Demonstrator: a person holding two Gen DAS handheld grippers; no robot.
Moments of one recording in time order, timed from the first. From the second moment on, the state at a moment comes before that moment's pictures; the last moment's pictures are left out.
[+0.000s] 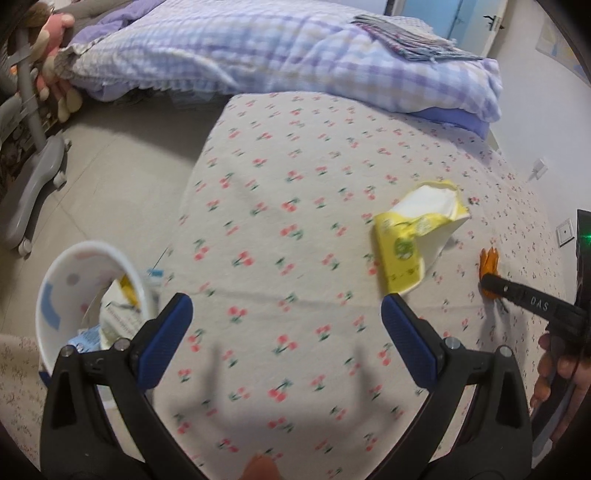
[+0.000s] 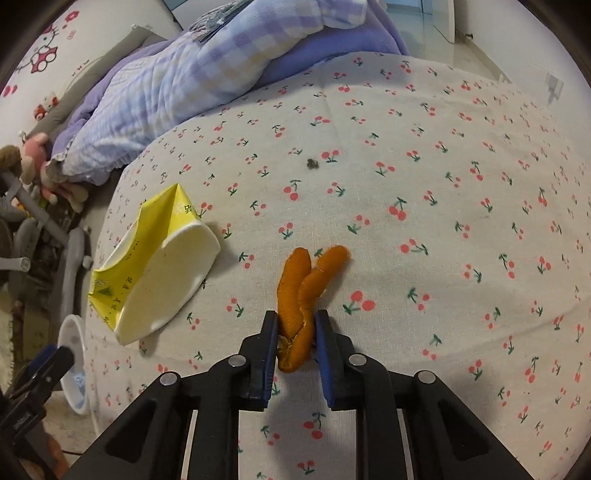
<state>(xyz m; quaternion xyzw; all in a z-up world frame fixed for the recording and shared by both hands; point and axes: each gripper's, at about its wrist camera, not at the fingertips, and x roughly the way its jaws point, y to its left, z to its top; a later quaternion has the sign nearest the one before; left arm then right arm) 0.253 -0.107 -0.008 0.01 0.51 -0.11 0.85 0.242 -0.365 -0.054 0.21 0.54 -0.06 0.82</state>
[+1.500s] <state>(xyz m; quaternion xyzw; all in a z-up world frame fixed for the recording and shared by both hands) 0.232 -0.104 -0.008 -0.08 0.49 -0.19 0.85 0.156 -0.396 0.000 0.20 0.49 -0.04 0.85</state>
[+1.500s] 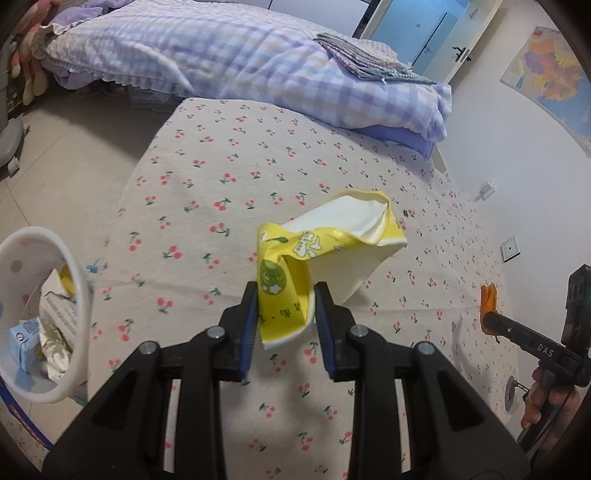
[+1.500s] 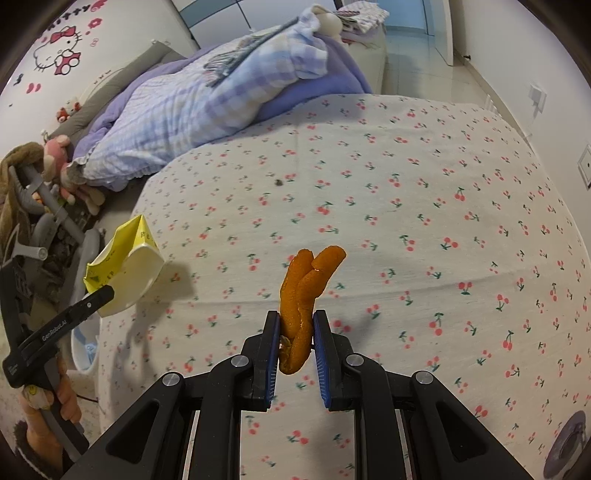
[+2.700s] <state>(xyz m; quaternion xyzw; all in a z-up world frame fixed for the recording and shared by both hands) 0.200 0.107 -0.003 -0.13 0.47 -0.01 0.87 0.189 -0.243 0.029 0.13 0.48 0.07 0.86</state>
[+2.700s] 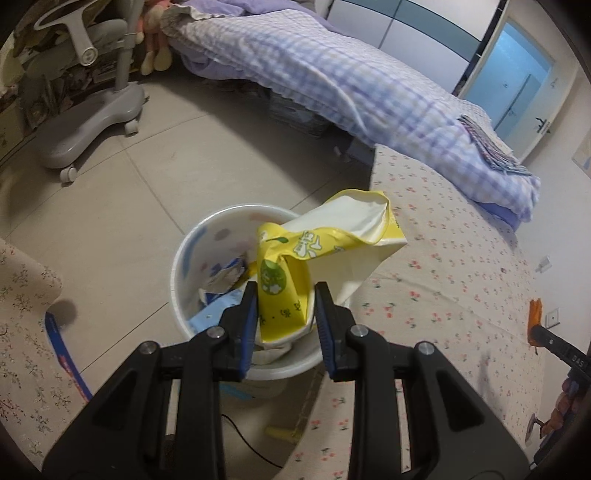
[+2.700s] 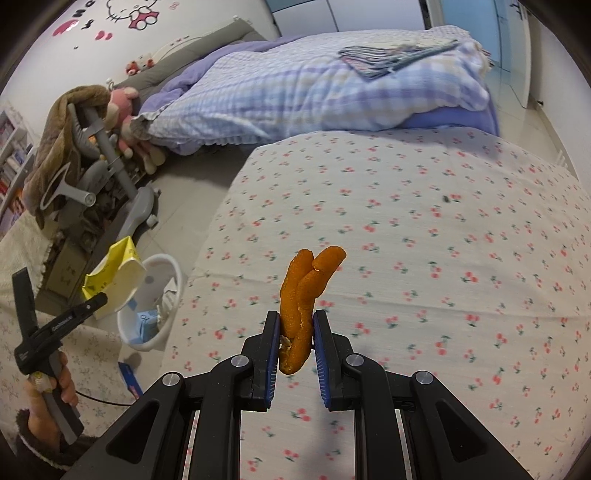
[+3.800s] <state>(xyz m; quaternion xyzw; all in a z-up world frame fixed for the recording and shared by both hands) 0.173 0.181 -0.010 -0.10 0.52 0.10 0.84 0.243 -0.049 0.000 0.07 0.52 0.19 0.83</state>
